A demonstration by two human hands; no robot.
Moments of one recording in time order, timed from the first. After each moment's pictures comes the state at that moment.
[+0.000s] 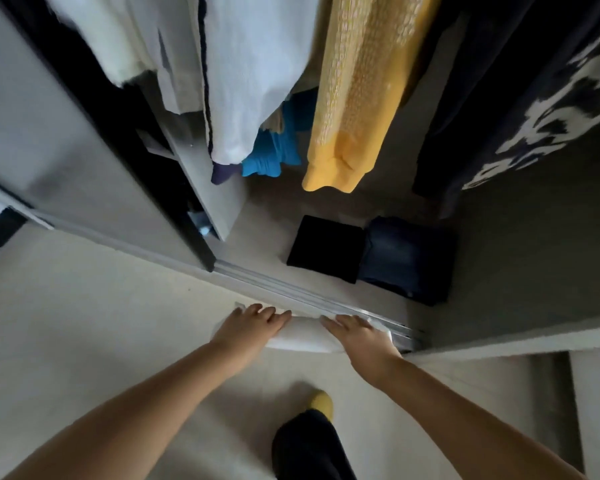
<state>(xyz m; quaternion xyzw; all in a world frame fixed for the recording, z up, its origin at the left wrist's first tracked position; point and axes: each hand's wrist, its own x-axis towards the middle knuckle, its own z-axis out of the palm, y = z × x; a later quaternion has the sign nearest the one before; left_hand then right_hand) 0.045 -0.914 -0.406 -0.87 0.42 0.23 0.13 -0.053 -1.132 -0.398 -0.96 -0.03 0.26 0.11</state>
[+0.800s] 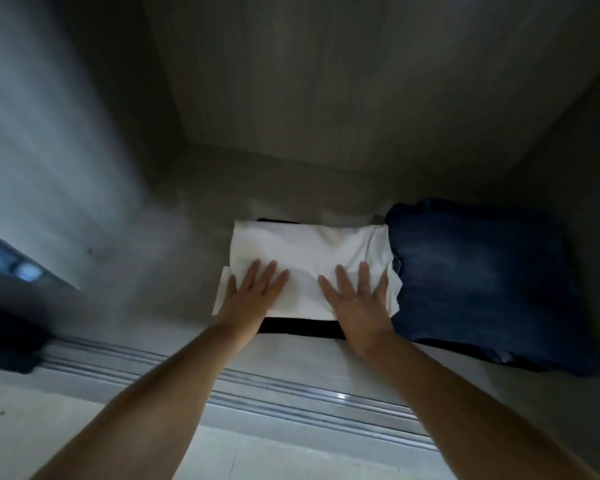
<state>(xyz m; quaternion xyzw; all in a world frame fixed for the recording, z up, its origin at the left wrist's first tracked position) 0.322 -1.099 -0.866 -0.91 0.40 0.12 0.05 0.204 -1.277 -0.822 -0.98 0.11 0.17 -0.09</state>
